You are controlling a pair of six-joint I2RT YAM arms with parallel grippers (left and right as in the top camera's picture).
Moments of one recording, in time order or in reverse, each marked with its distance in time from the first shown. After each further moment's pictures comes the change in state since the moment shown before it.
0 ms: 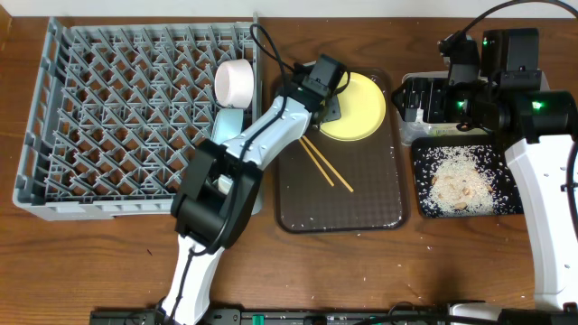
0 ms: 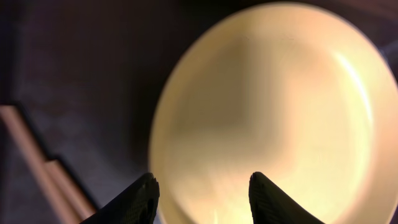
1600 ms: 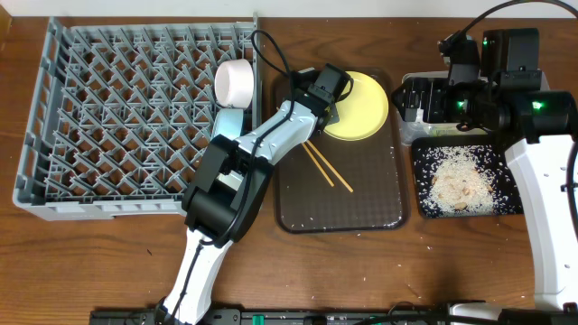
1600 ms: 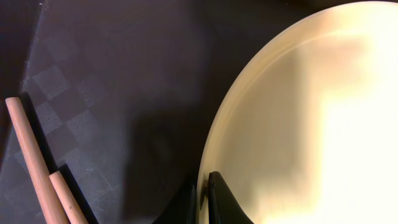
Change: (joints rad) left arm -0.017 0.083 0.000 0.034 -0.114 -0.083; right arm 0.000 0.000 0.000 0.000 0.000 0.000
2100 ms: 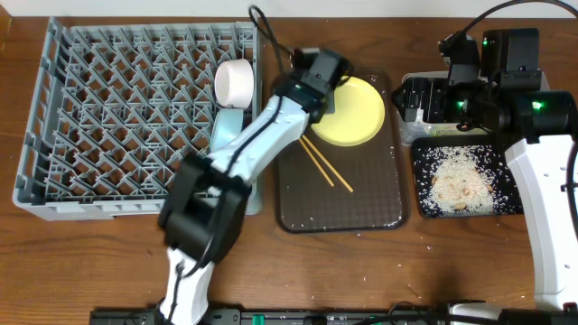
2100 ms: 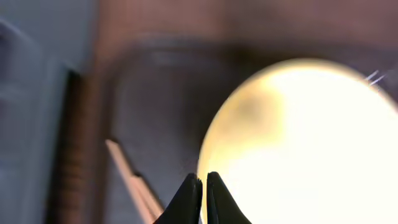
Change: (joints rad) left arm 0.001 -0.194 -0.005 -0.073 -0.100 0.259; right arm 0.000 0.000 0.000 0.000 0.000 0.000
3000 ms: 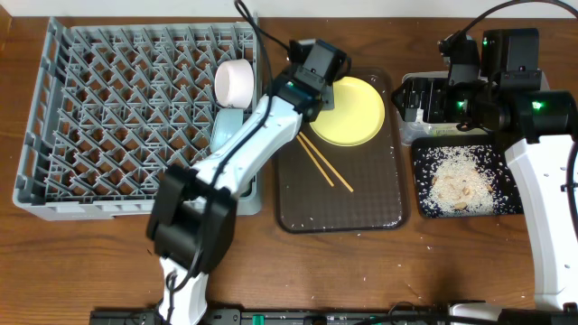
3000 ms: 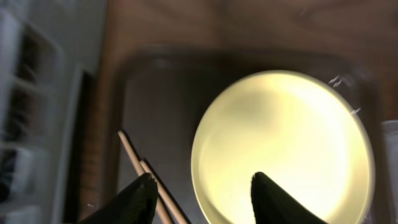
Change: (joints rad) left arm 0.004 -0.050 -0.002 -0.051 0.059 -0.045; right arm 0.000 0.000 0.000 0.000 0.000 0.000
